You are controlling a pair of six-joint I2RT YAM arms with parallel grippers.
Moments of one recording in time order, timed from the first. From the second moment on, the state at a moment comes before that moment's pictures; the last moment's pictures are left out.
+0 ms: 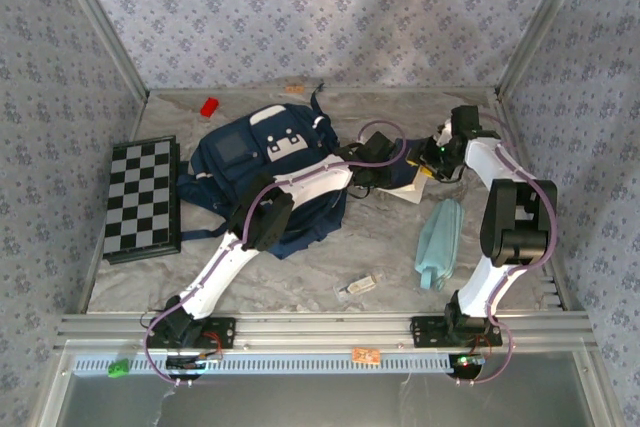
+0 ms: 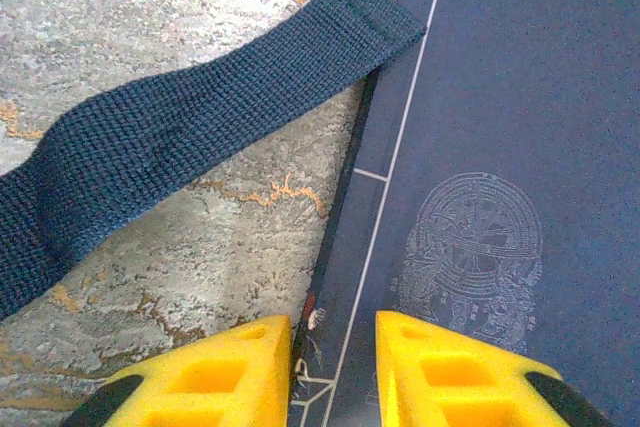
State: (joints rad) left arm -0.89 2.50 2.12 -0.57 -0.04 -0.81; right arm -0.05 1.76 1.25 -0.62 -0.45 0.46
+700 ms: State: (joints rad) left arm -0.88 2.50 2.13 -0.58 -0.04 -0.79; right arm -0.10 1.76 1.21 -0.58 -0.54 0.48
